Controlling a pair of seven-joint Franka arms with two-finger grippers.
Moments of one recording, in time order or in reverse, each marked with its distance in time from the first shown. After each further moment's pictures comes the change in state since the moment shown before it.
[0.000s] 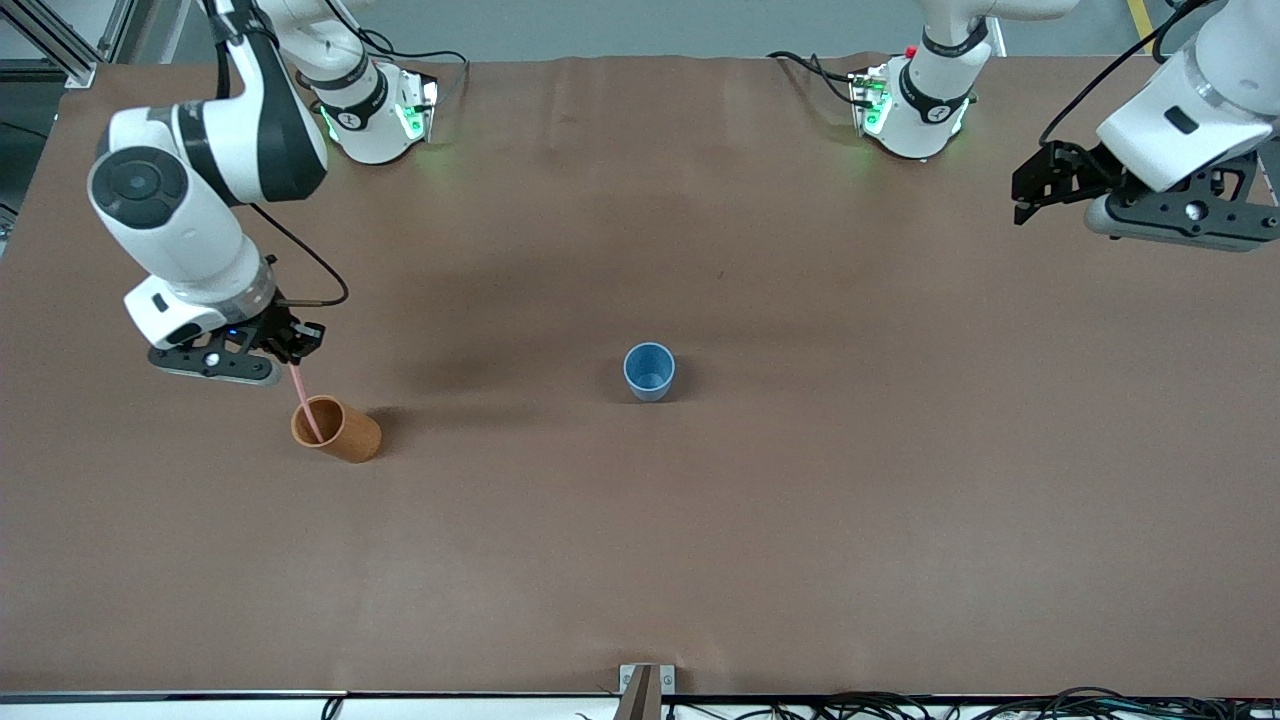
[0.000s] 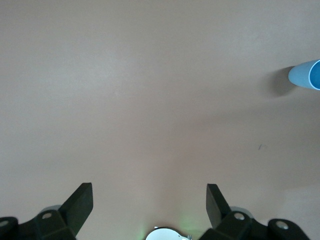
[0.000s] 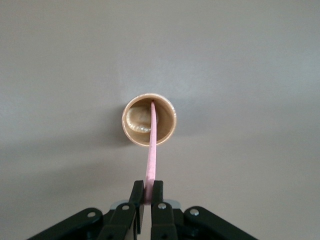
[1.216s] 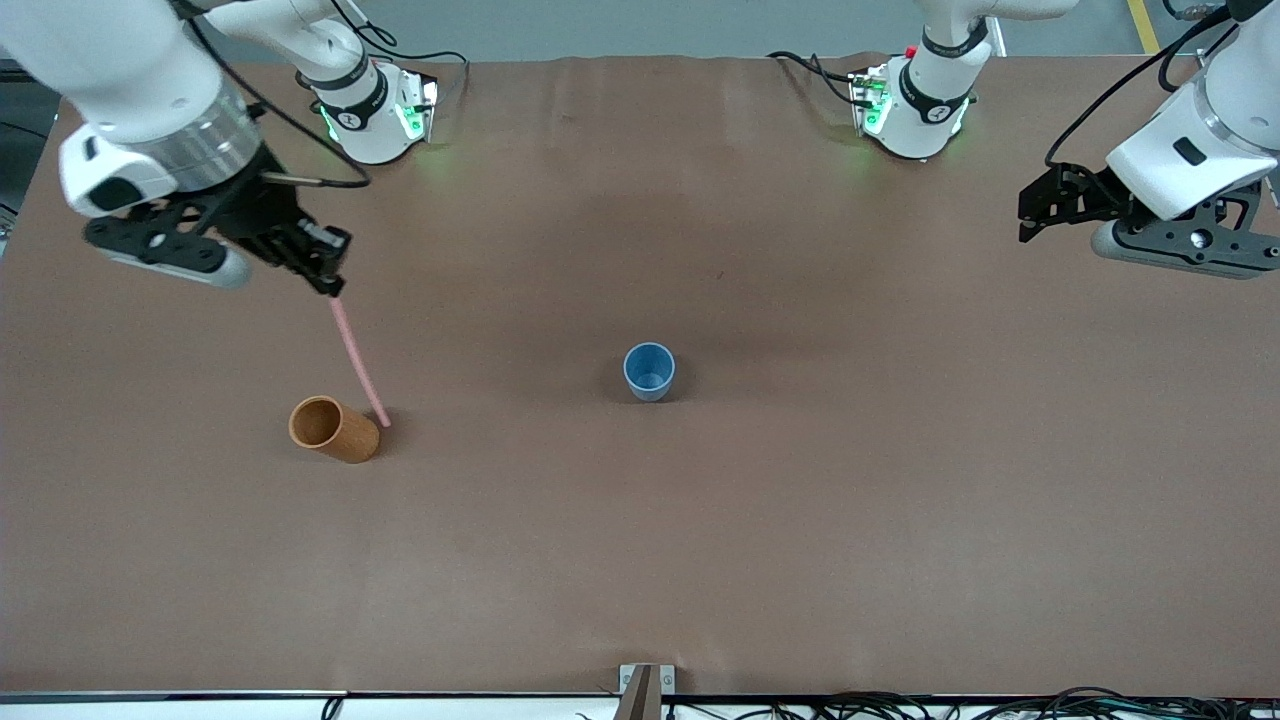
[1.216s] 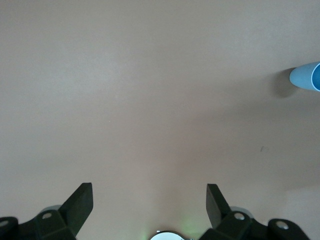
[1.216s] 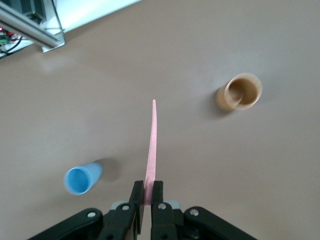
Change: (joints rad) left arm 0.026 0.017 0.010 0.007 -0.016 0.017 0.043; right arm 0.199 0.020 0.019 0.465 0.265 -0.329 0.365
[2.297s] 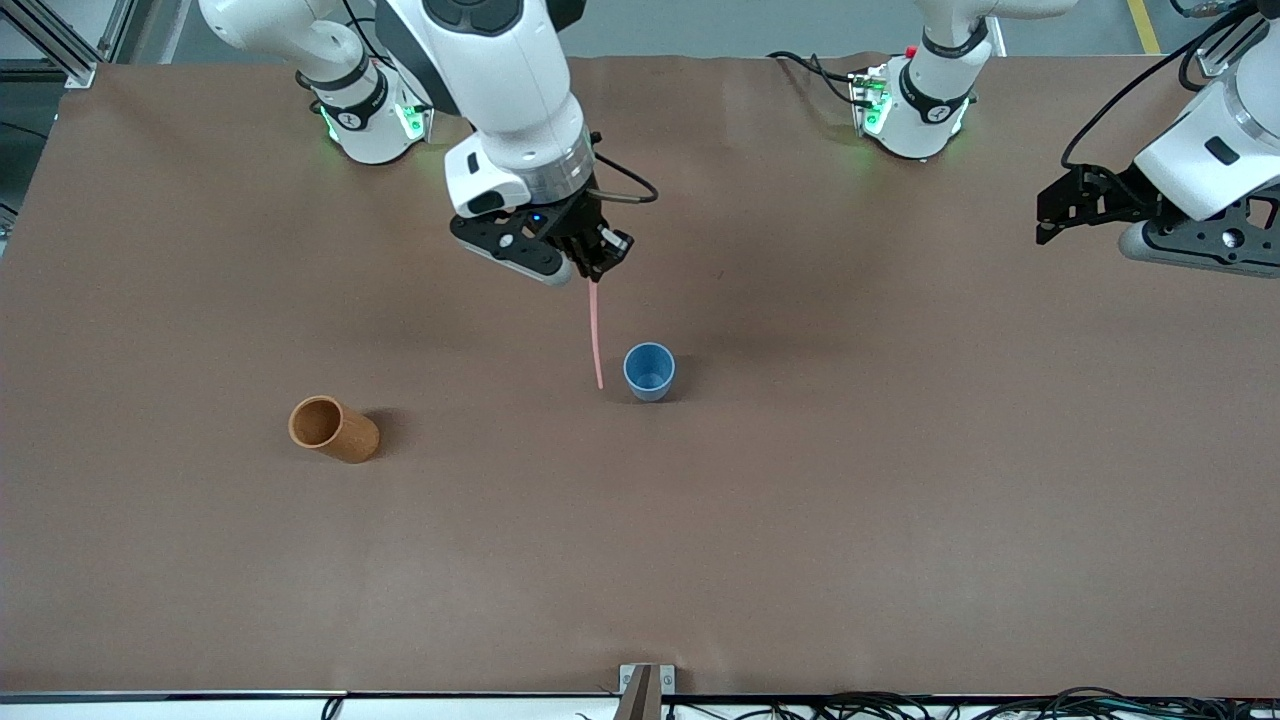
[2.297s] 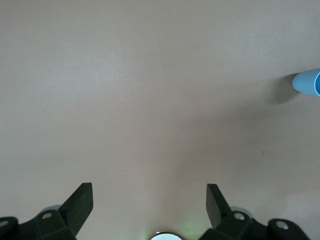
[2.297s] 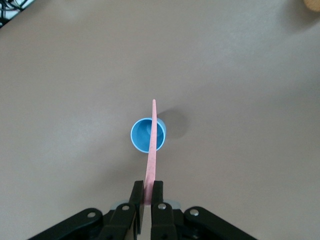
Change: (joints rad) left arm 0.023 0.000 0.001 0.006 -0.004 0.001 0.000; right arm 0.326 0.282 0.002 0.161 0.018 0.118 0.476
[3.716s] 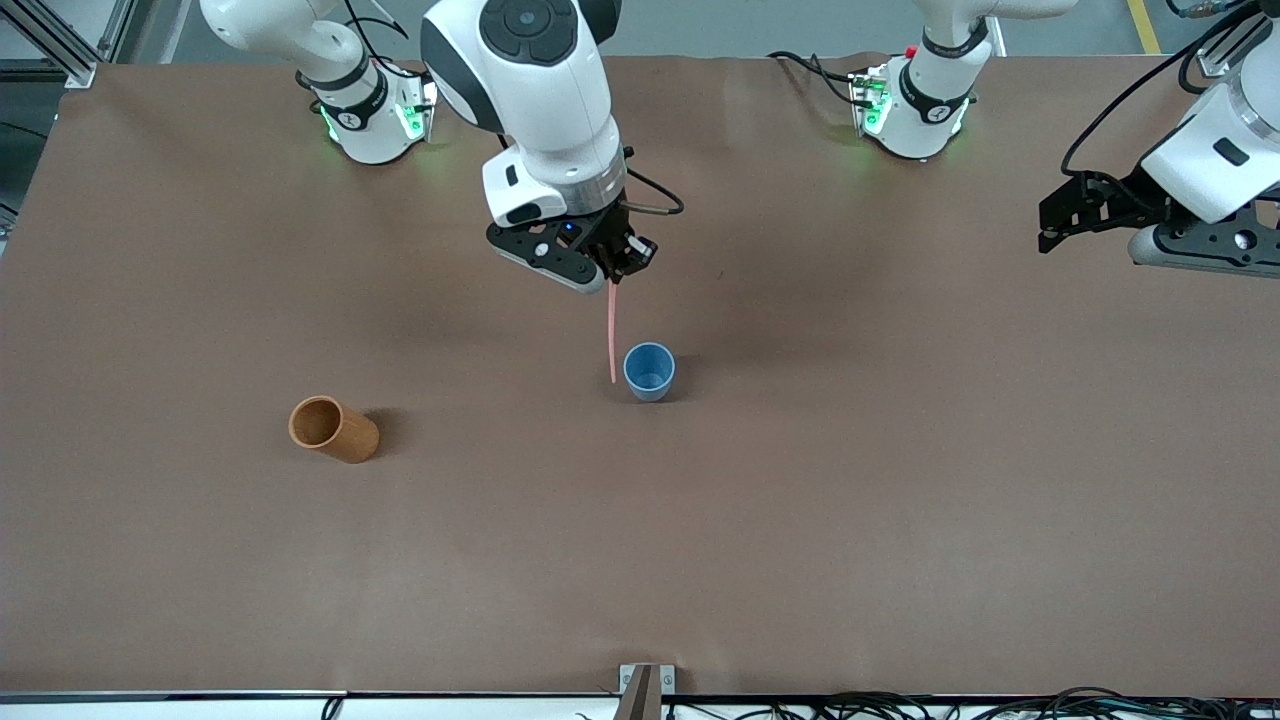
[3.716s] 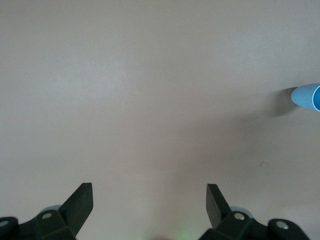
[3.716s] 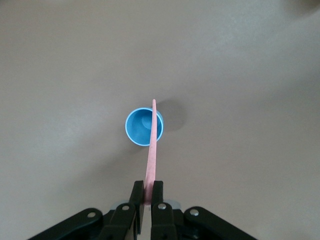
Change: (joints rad) left arm 0.000 0.000 0.000 0.000 0.000 0.037 -0.031; right arm 0.035 0.057 -0.009 0.019 0.000 -0.011 0.023
